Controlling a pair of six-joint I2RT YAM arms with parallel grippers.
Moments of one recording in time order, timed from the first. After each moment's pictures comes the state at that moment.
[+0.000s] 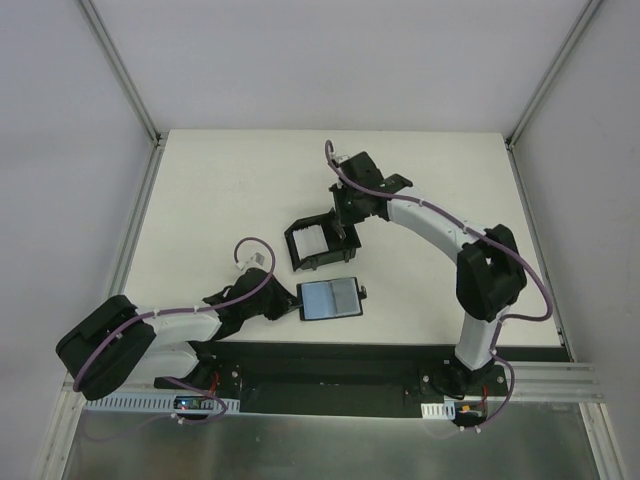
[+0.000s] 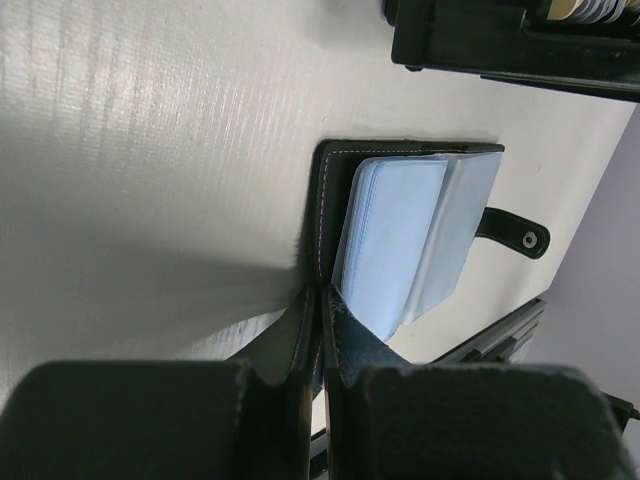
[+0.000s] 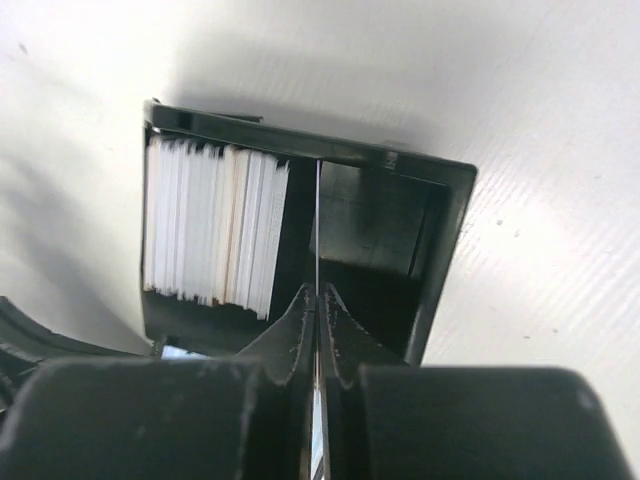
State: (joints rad) left arm -0.77 1.21 0.20 0.29 0.02 -1.29; right arm 0.66 1.88 1.51 -0.59 -0.09 0.27
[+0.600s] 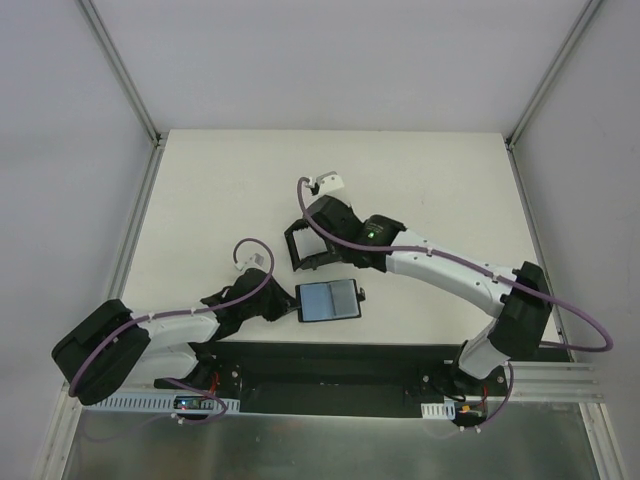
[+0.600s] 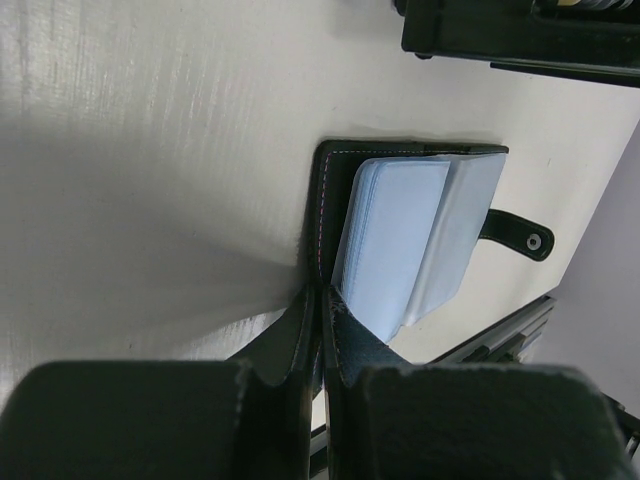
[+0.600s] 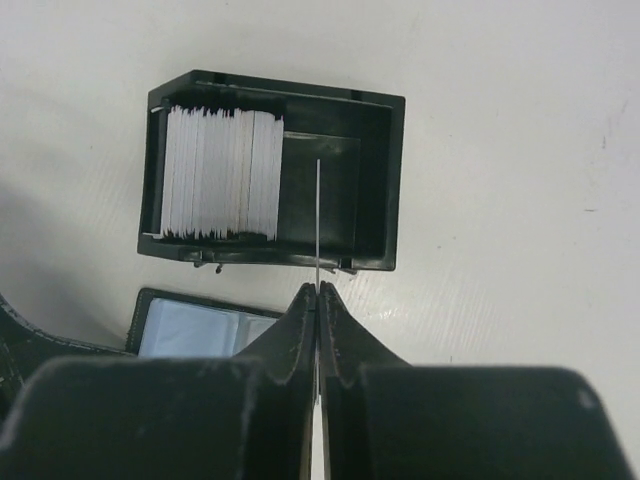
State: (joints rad) left arm -0.77 1.17 0.20 0.25 0.02 -1.27; right arm 1.01 1.59 1.43 -0.68 0.56 0.35
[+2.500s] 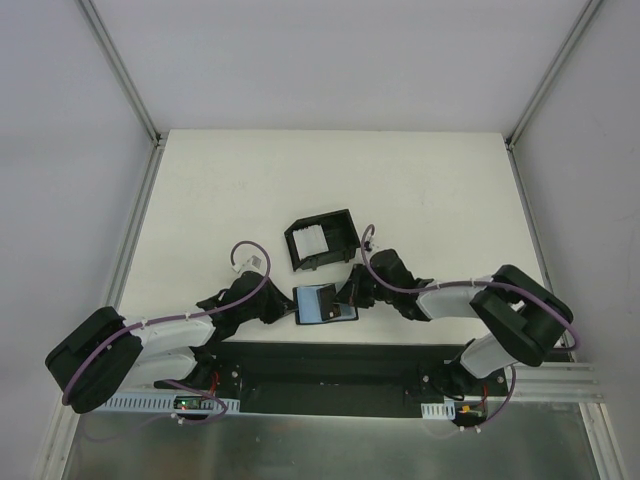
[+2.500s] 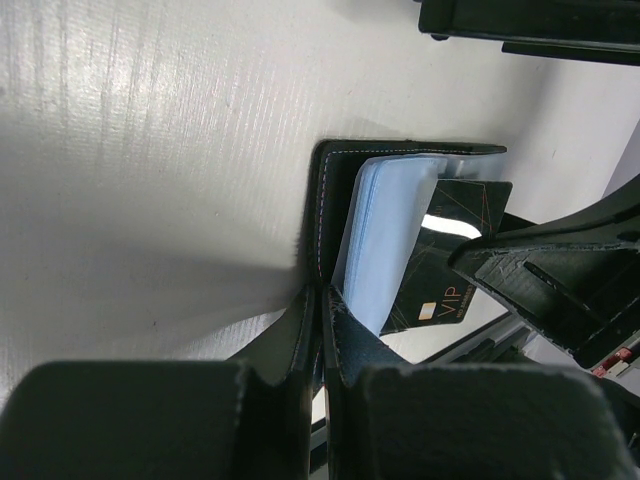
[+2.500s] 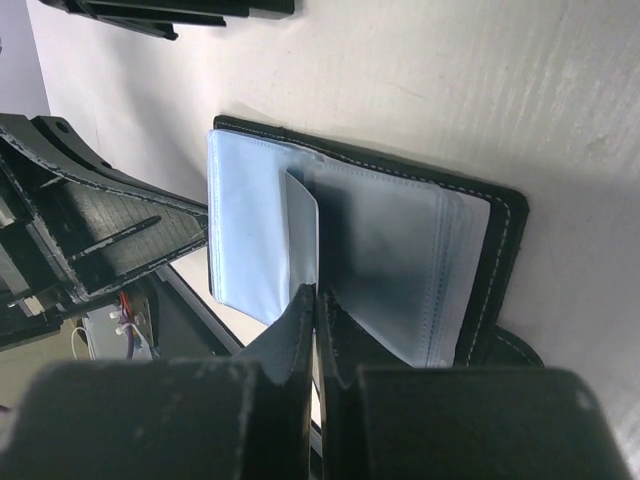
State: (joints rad) left arm -0.77 1.11 0.17 0.21 0.03 -1.26; right arm 0.81 1.51 0.44 0.40 -0.28 0.94
